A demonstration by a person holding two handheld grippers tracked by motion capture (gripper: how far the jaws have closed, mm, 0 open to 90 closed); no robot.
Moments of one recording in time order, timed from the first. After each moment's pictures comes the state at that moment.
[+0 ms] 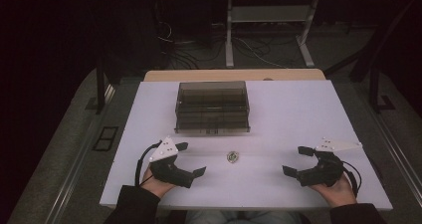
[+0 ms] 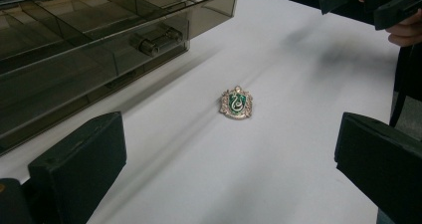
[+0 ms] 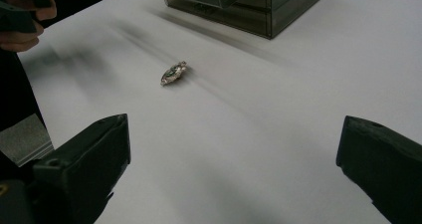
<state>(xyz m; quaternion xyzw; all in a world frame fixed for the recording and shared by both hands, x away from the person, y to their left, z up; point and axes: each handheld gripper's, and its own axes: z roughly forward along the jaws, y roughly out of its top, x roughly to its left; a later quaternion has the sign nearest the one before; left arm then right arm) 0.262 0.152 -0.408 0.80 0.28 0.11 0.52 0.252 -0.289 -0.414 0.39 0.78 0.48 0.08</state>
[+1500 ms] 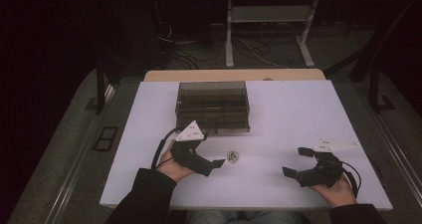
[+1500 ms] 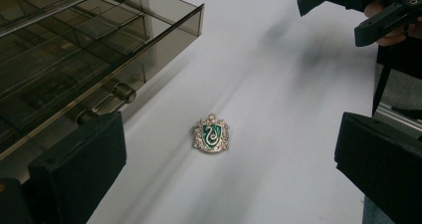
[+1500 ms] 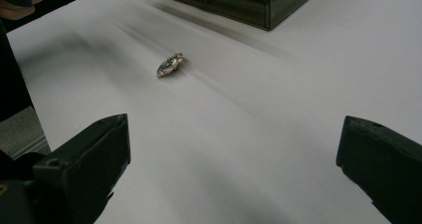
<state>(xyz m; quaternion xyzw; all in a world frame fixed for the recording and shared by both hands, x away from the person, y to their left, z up) 0.293 0.099 -0.380 0.85 0.24 0.07 0.47 0.252 -0.288 -0.417 0.39 0.79 0.47 0.08</state>
